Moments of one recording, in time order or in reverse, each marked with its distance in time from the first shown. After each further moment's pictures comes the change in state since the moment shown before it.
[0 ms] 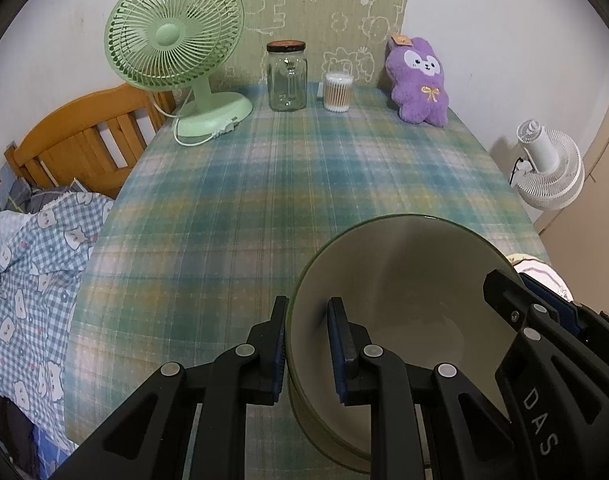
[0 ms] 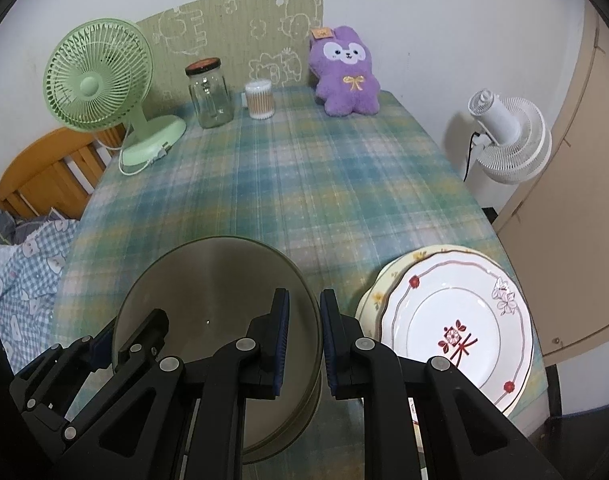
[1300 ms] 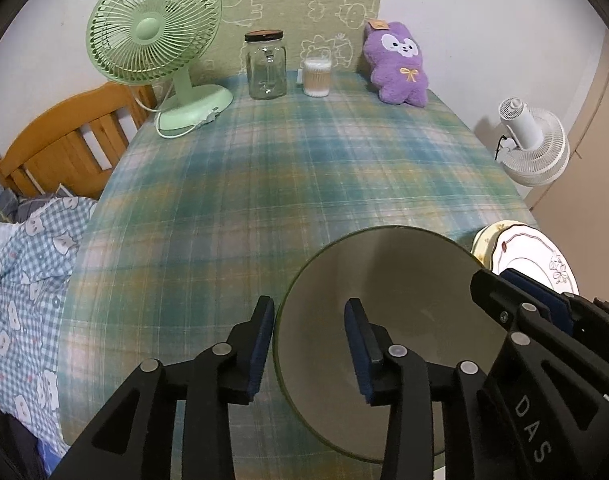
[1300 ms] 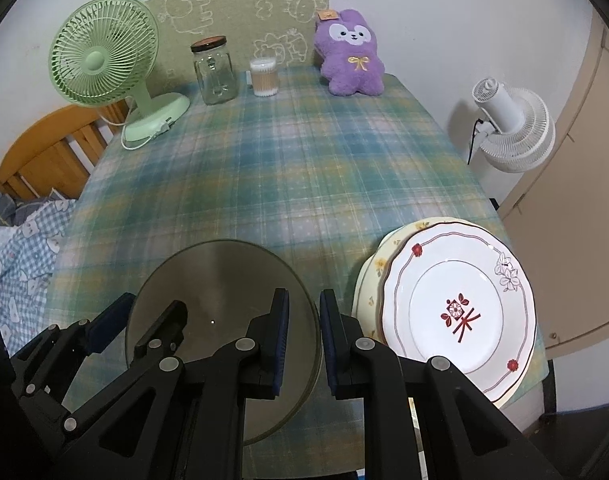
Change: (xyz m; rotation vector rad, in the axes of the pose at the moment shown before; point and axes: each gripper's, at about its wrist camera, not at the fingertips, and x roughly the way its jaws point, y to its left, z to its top) left arm 0.001 -0.001 -0.017 0.065 0.020 -0.046; right arm 0.001 0.001 -0.019 -0.025 0.054 0.006
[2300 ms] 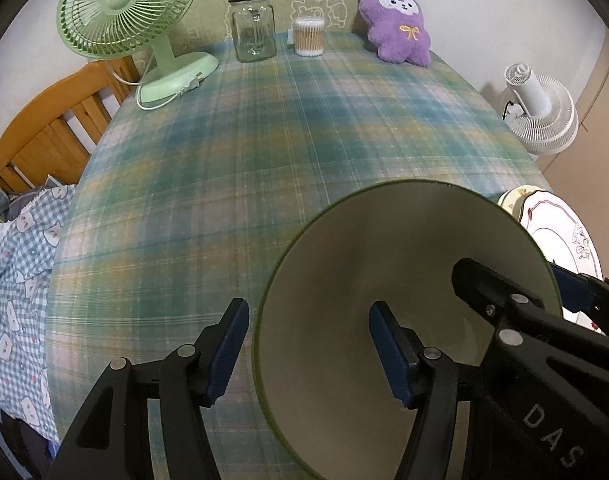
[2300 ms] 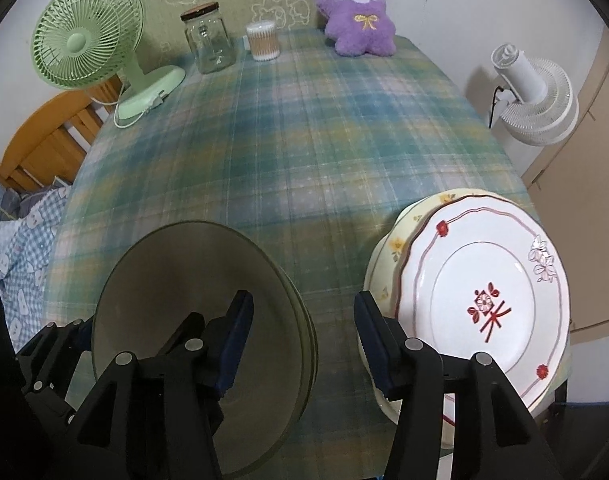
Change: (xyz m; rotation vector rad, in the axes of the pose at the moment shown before) left arm 0.039 -0.002 -0.006 0.040 0.118 0.002; right arm 0.044 -0.010 -0.001 0.021 0.113 0.059
